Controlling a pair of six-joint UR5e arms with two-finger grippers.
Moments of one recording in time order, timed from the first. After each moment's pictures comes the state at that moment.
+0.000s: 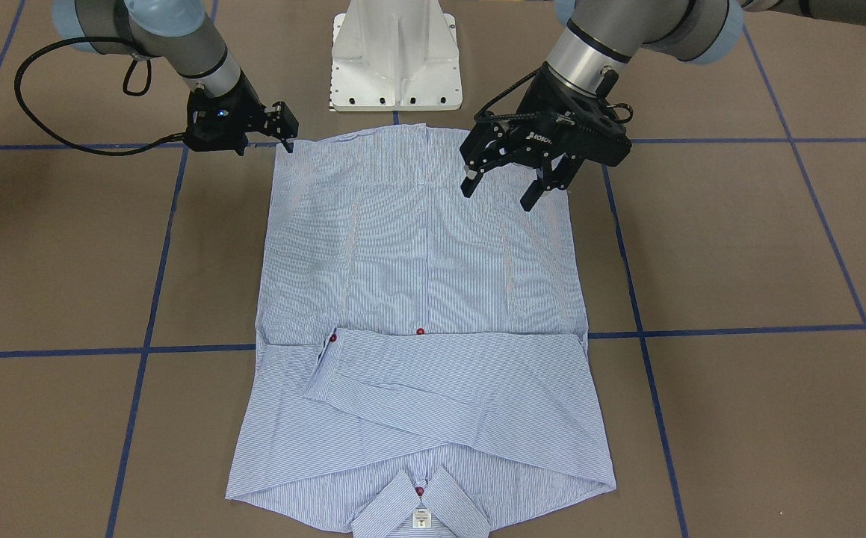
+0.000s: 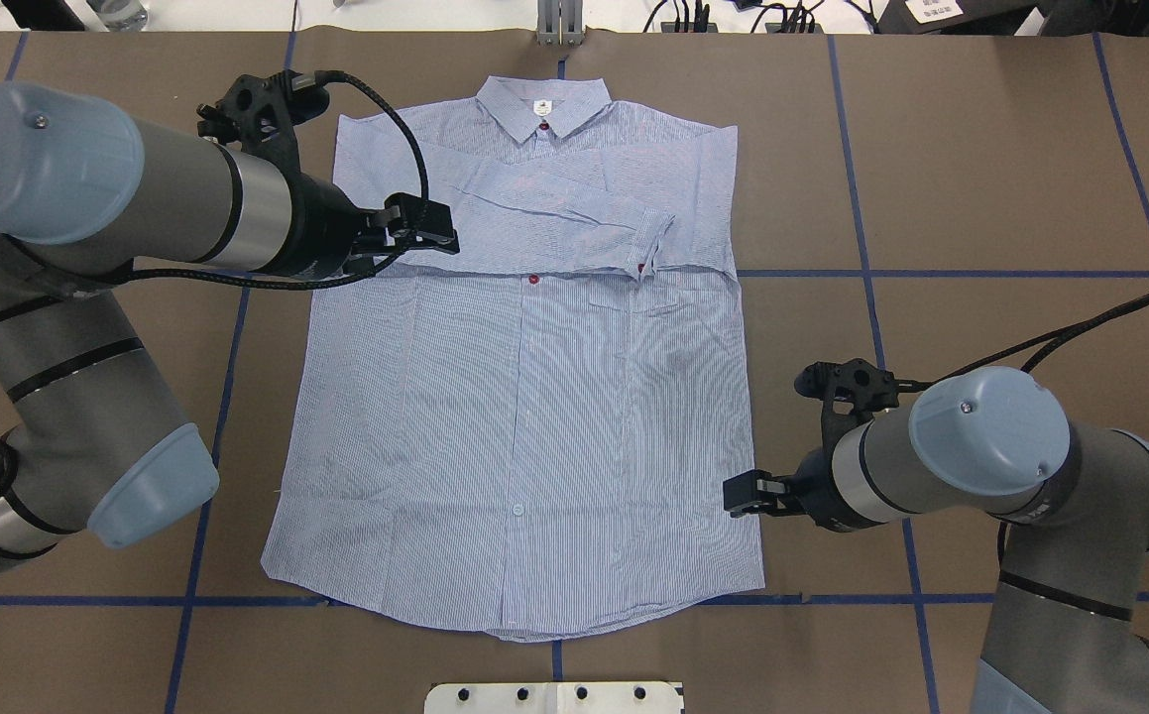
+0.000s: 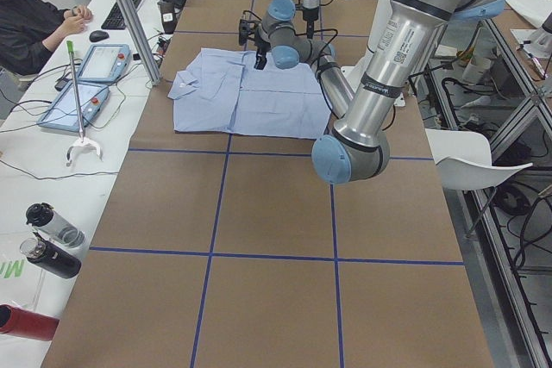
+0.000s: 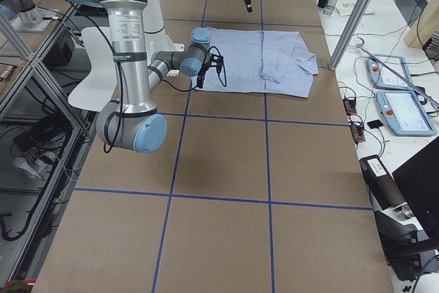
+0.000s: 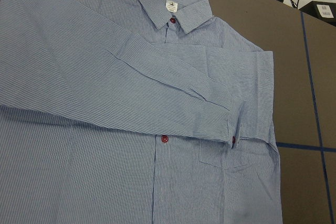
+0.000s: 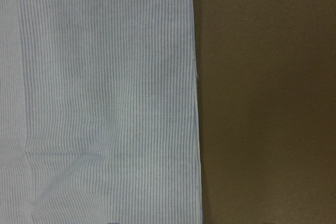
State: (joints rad) left arm -0.70 -2.06 -1.94 -1.95 -1.87 -1.37; right arm 0.38 -1.43 2.04 -1.30 1.92 1.40
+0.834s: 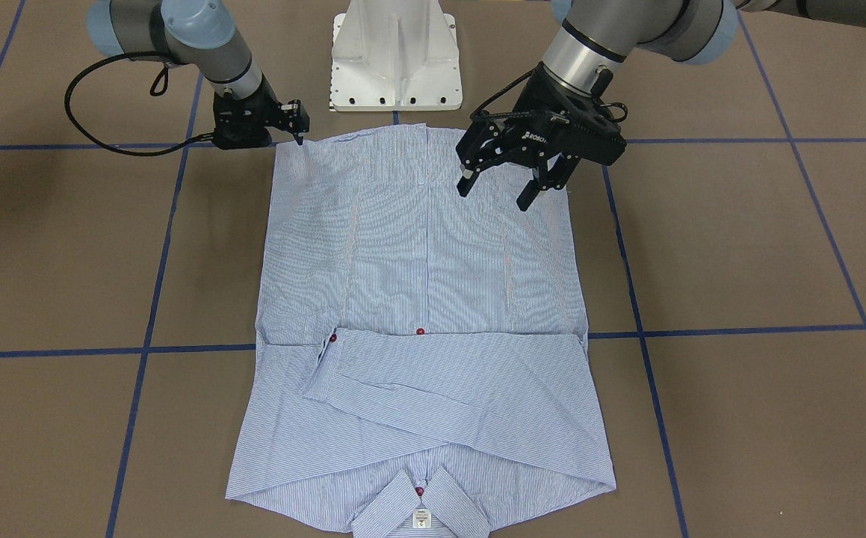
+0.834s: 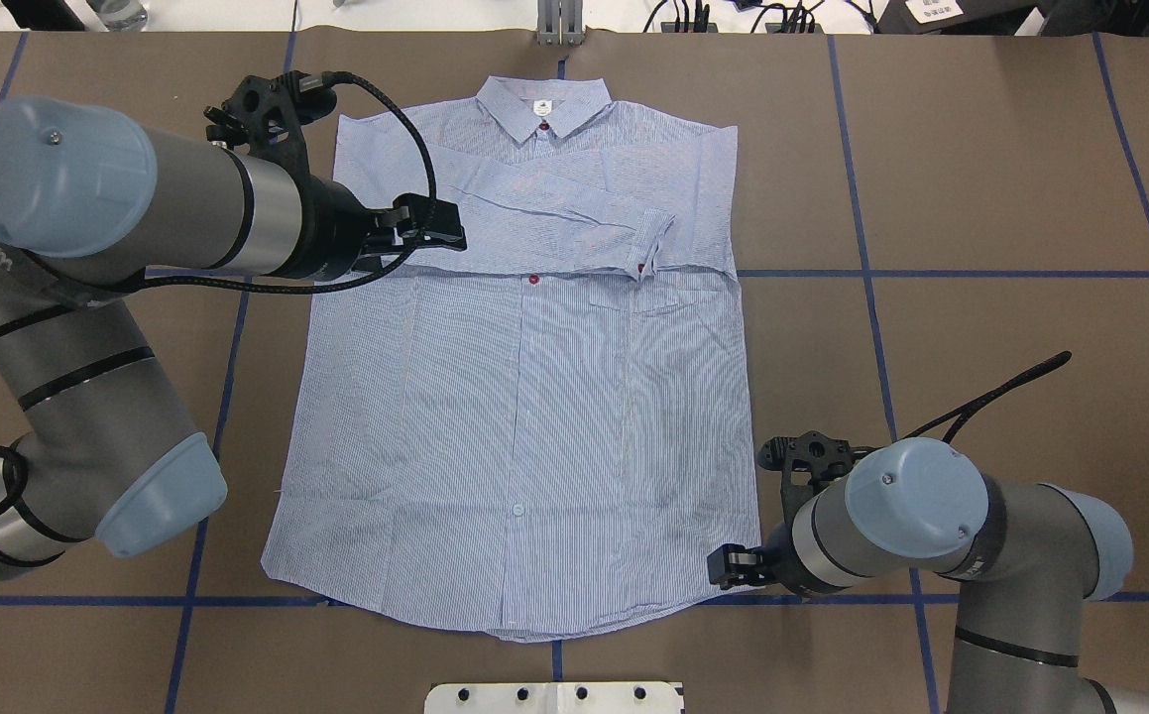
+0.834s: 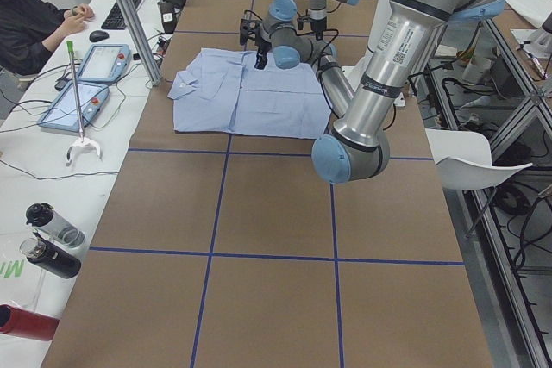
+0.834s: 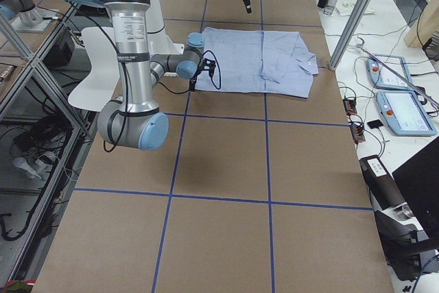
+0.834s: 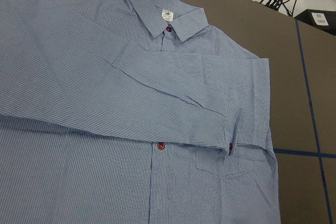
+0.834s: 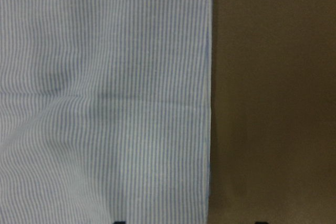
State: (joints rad) left arm -0.68 -2.07 -1.94 -1.96 -1.86 -1.37; right arm 0.29 -1.42 1.99 -1.31 1.92 1.41
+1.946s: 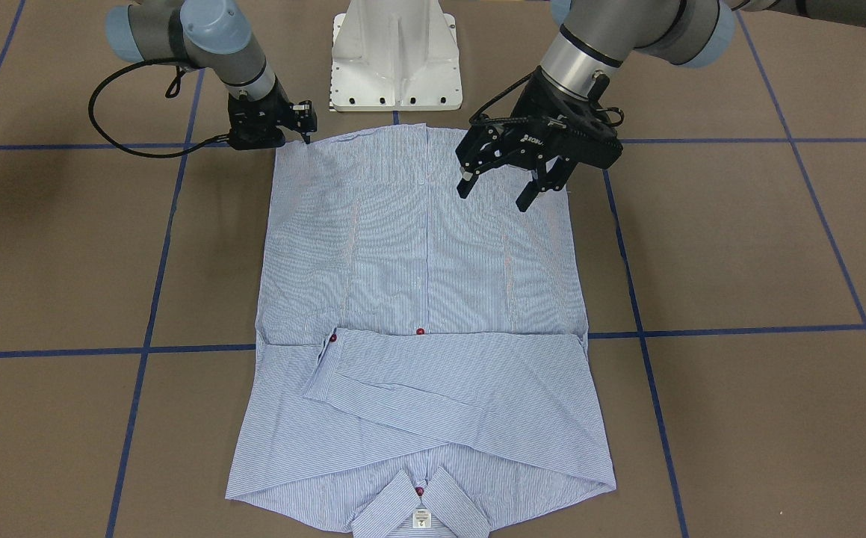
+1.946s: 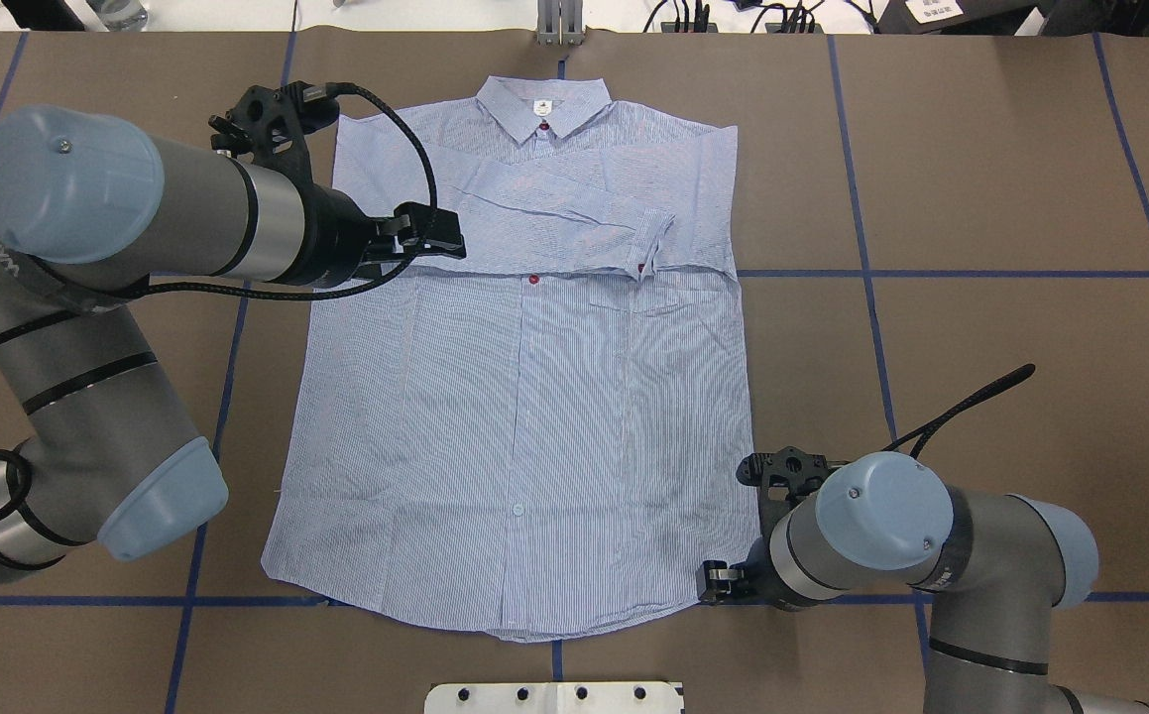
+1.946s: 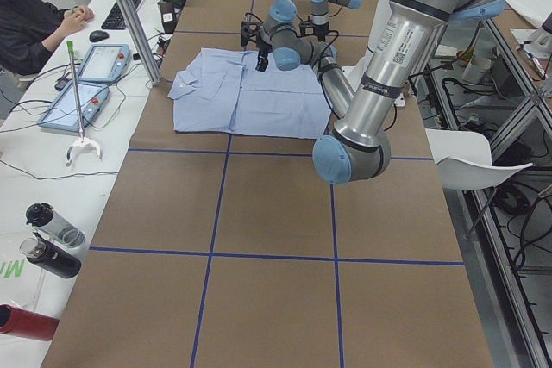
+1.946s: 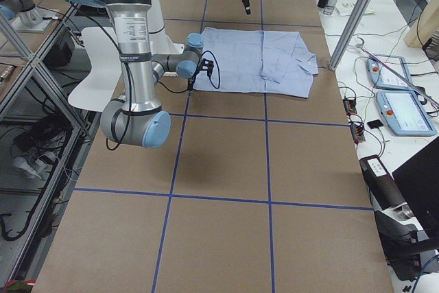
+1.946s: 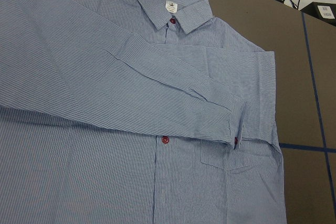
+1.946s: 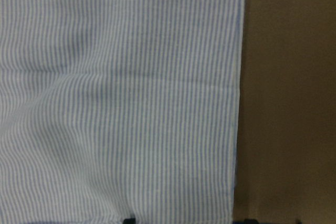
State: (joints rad) left arm -0.68 -2.06 -1.94 -1.96 -1.86 -1.37; right arm 0.27 -1.38 1.96 -1.31 1.93 1.41
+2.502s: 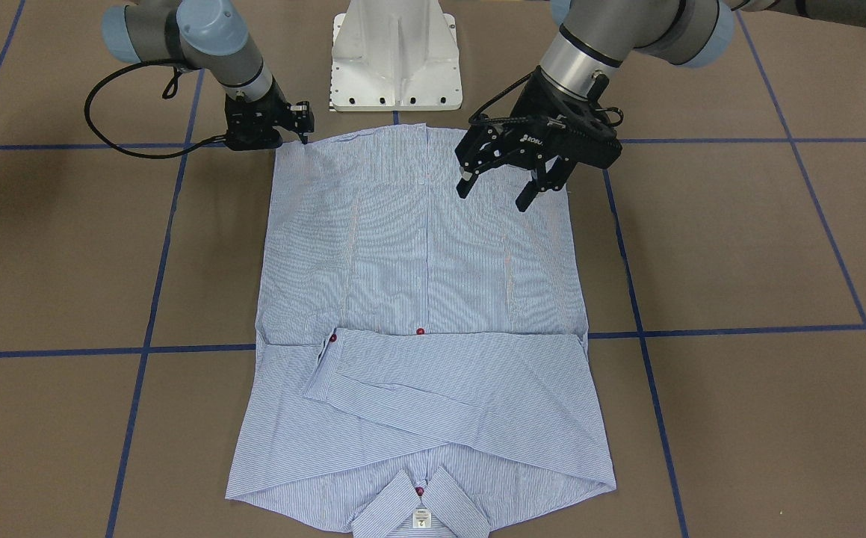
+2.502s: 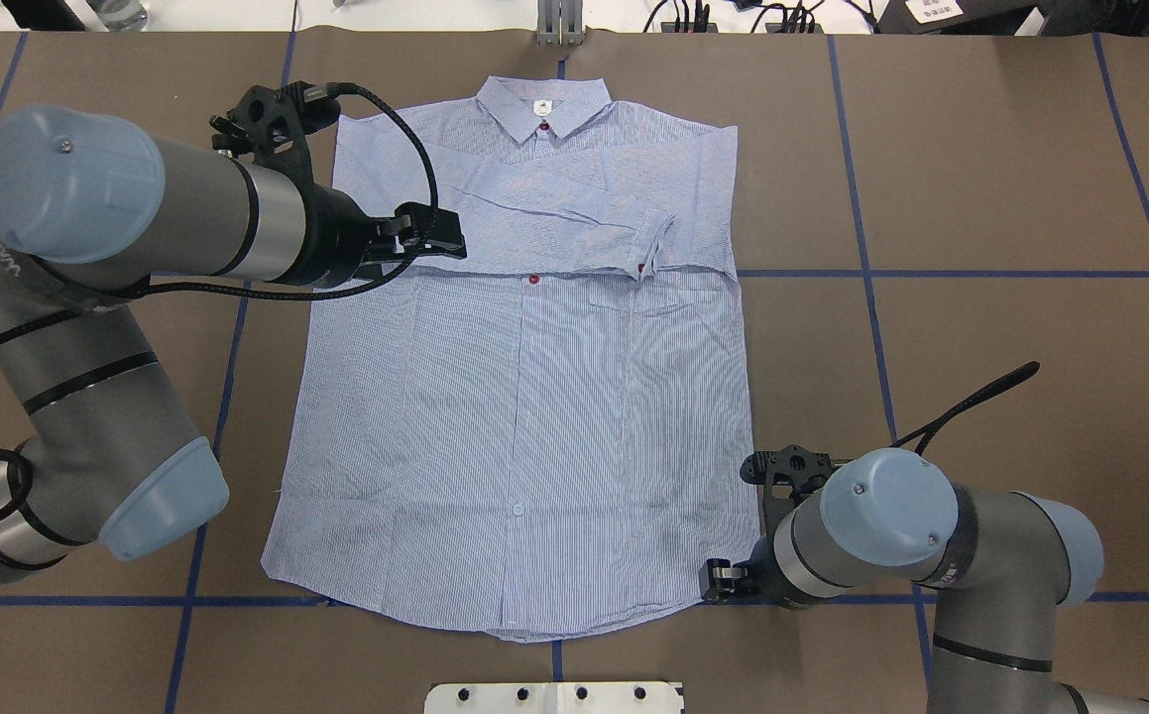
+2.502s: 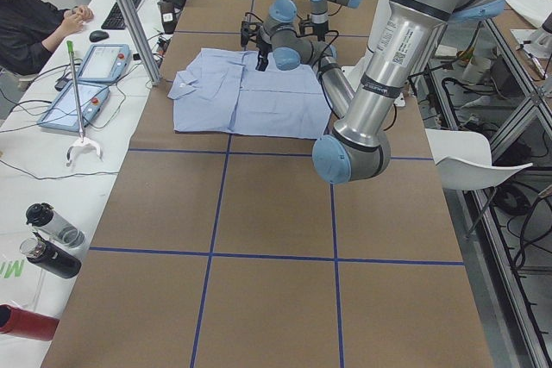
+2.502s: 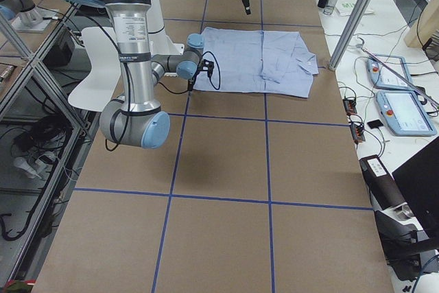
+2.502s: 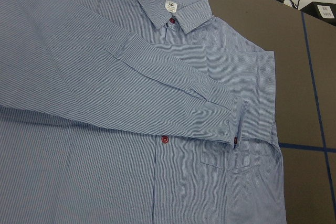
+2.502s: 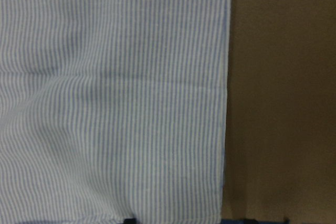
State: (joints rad) left arm -0.68 -2.06 -1.94 -1.96 -1.86 -1.37; right arm 0.28 -1.40 1.97 -1.31 1.95 1.41
